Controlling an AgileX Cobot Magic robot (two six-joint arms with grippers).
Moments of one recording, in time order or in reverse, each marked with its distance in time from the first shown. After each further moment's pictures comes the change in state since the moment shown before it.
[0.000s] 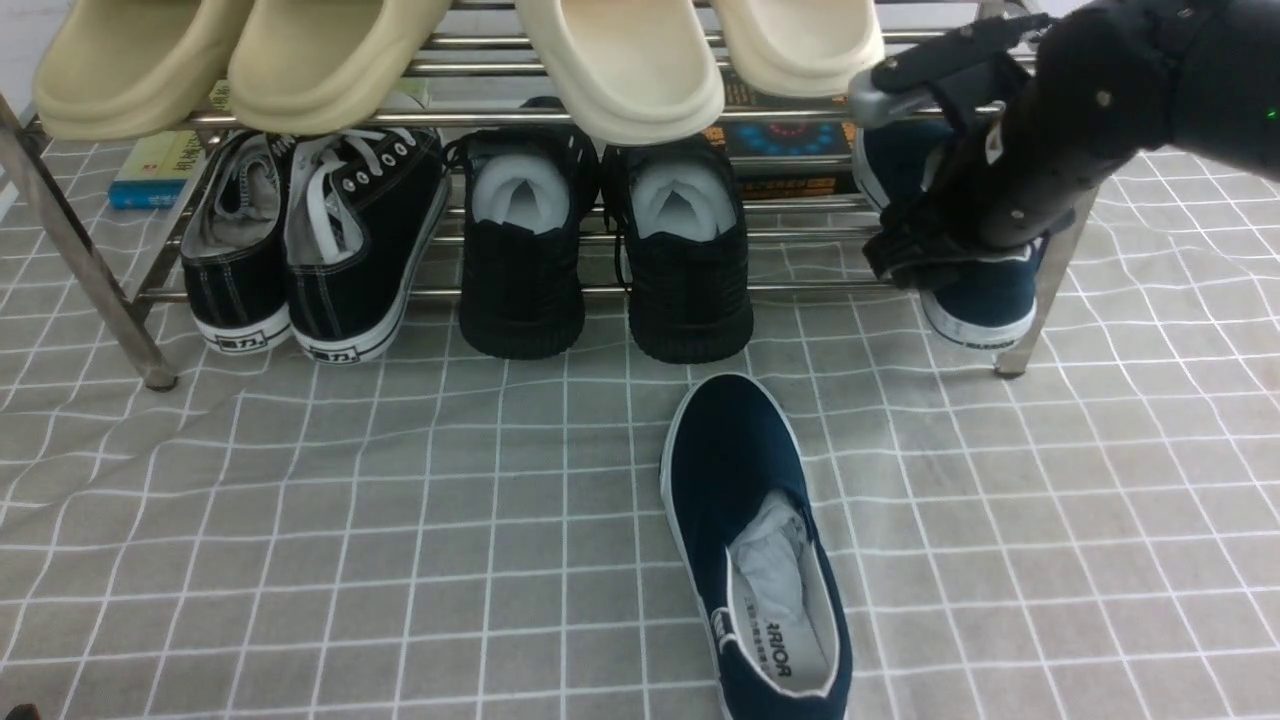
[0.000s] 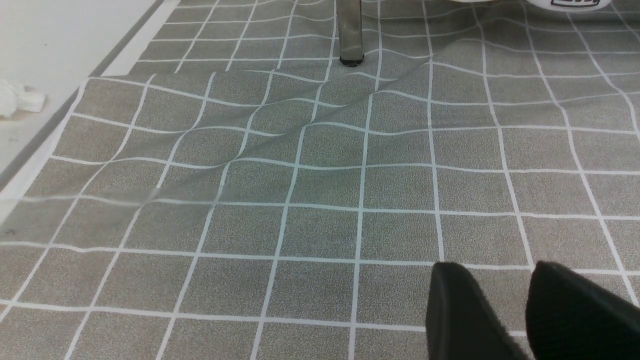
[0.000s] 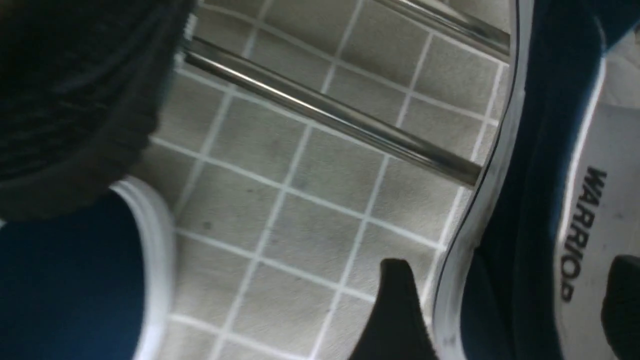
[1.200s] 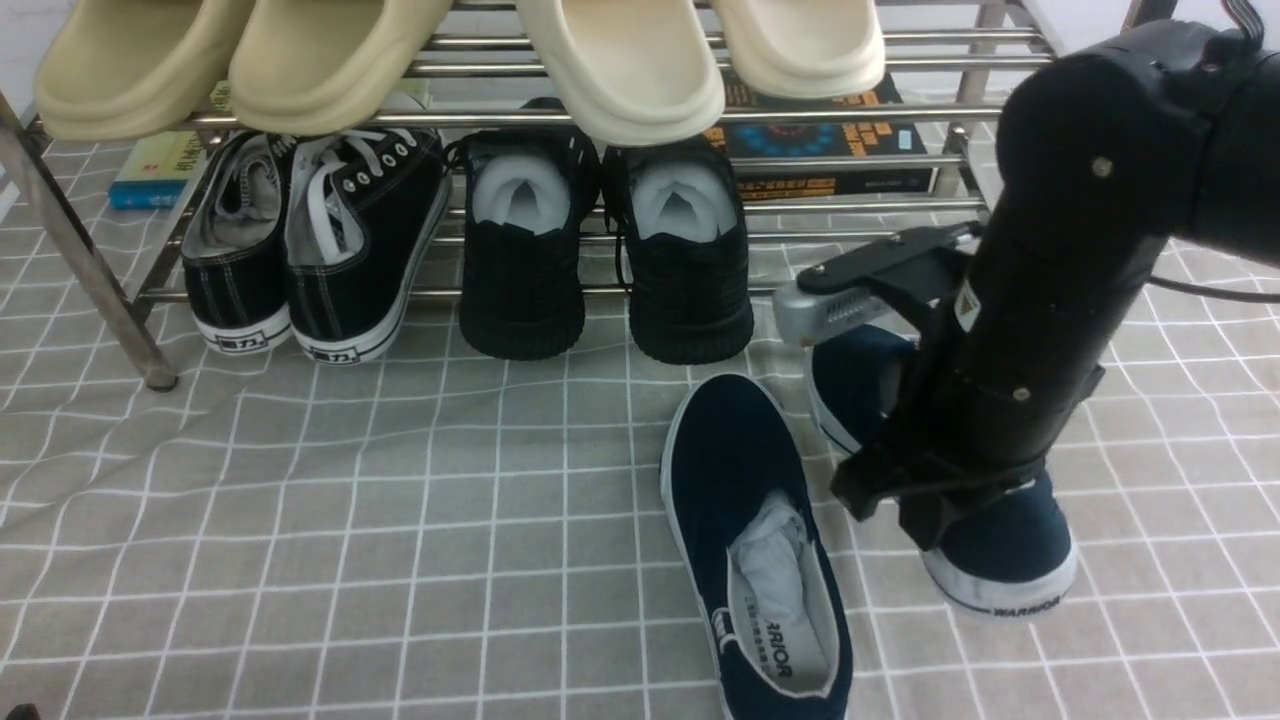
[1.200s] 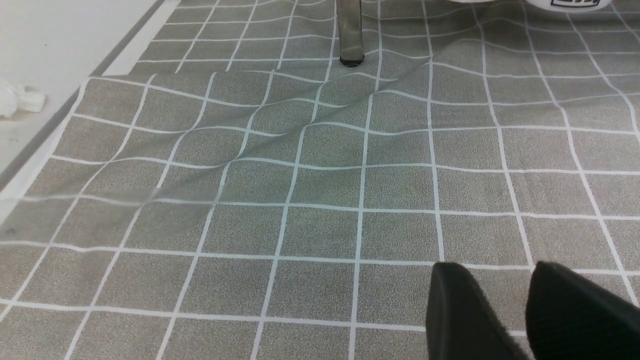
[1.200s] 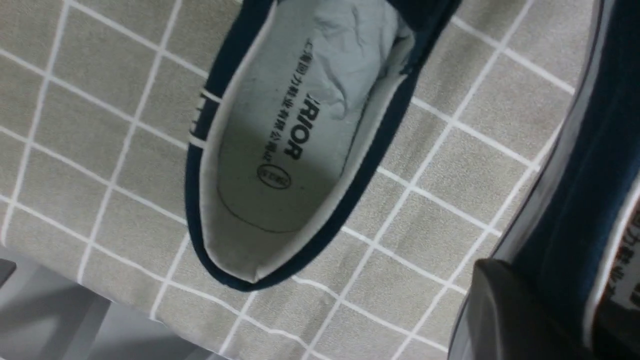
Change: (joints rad) right arm 0.225 -0.213 0.182 0.317 0.468 0.008; left arm 0.000 0.000 0.000 0.000 0.000 0.000
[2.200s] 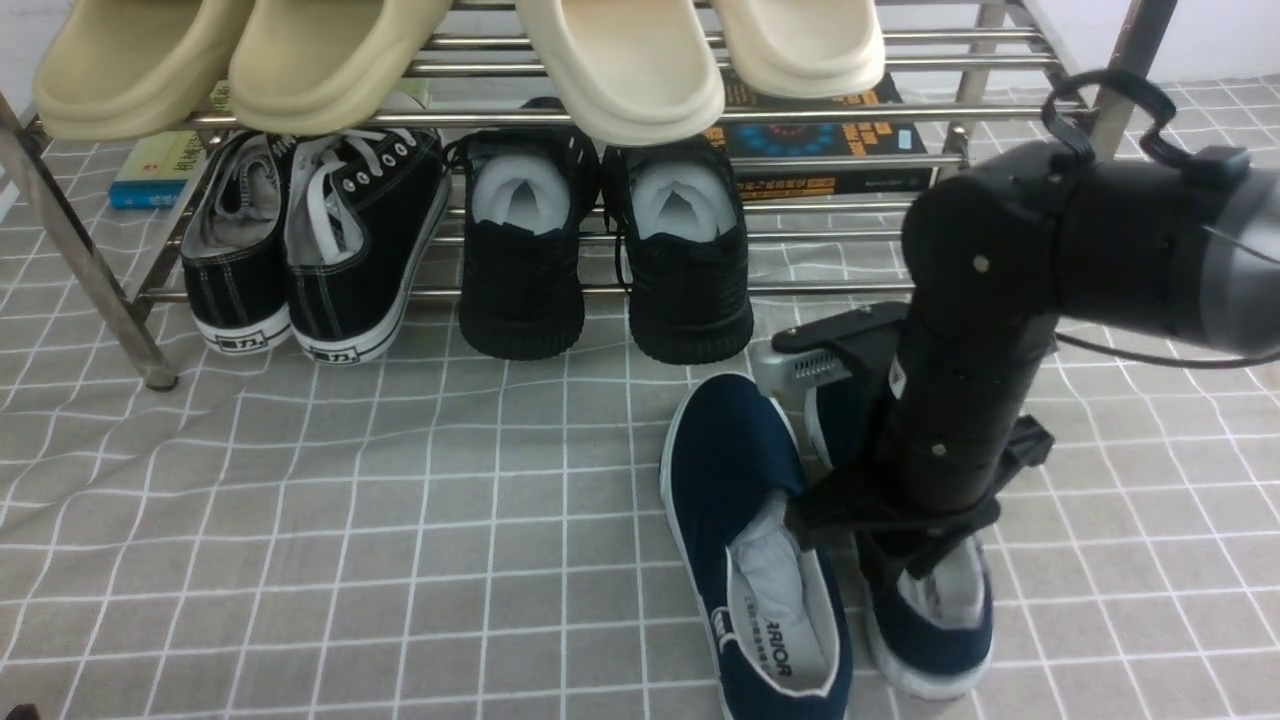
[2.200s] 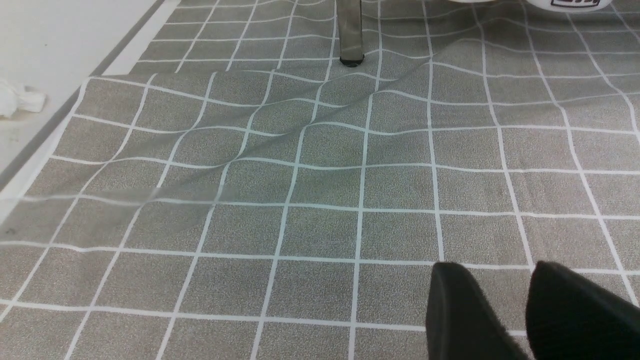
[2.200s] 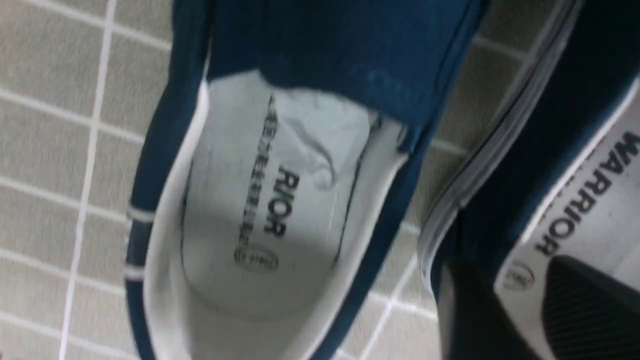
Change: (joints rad) right arm 0.000 0.141 0.015 0.004 -0.049 0.116; left arm 0.000 0.000 0.000 0.000 0.000 0.000
